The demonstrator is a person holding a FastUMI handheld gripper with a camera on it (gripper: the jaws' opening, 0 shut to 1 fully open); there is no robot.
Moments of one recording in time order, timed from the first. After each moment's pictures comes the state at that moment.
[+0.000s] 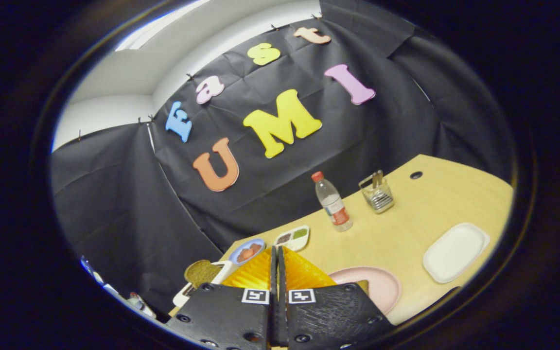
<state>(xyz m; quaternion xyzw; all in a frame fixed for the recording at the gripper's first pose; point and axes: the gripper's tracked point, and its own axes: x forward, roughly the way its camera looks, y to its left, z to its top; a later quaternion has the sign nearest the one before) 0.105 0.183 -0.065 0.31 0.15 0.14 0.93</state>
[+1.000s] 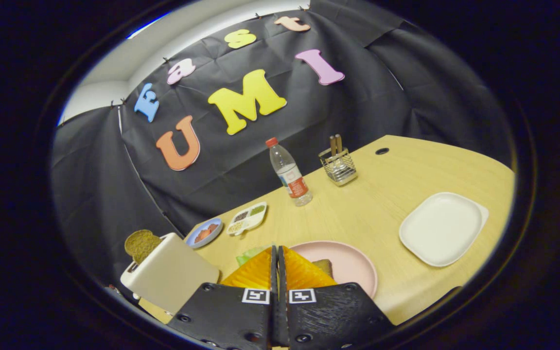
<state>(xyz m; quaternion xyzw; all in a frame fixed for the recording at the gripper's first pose) 0.113 0.141 -0.182 0.26 0.21 0.04 0.94</state>
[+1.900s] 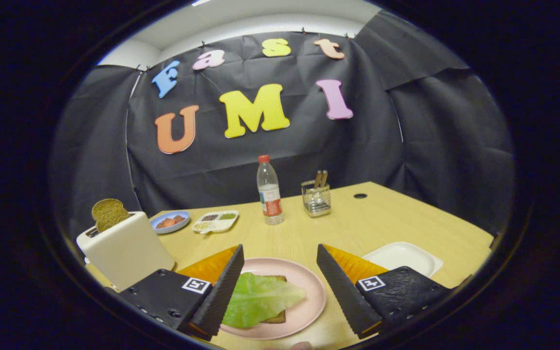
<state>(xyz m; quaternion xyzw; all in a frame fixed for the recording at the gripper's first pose) 0.105 0.106 -0.144 0.09 0.12 -0.02 0.99</state>
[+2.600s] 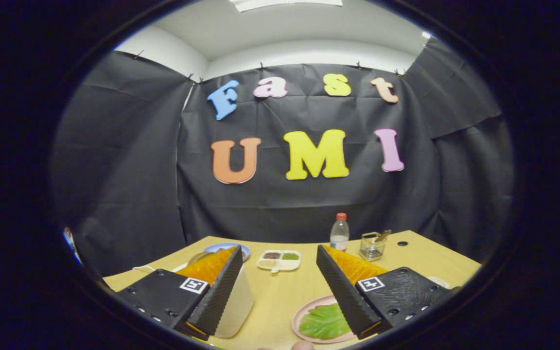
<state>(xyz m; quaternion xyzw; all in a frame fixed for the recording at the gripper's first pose) 0.079 0.303 -0.020 0.04 0.04 0.09 0.99</state>
